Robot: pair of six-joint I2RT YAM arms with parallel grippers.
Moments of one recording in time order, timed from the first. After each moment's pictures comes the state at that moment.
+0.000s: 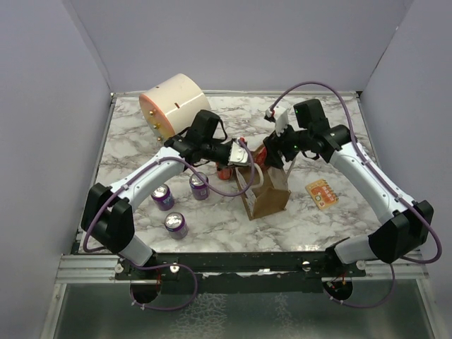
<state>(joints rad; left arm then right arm) -0.60 1.55 1.26 -0.44 0.89 0.93 0.45 1.41 1.36 -0.78 -0.37 -0.28</state>
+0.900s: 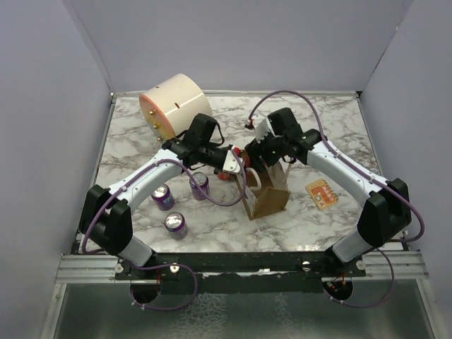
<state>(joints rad) -0.59 1.52 1.22 -0.47 0.97 1.11 0.56 1.55 1.32 -0.62 -0.28 -0.20</state>
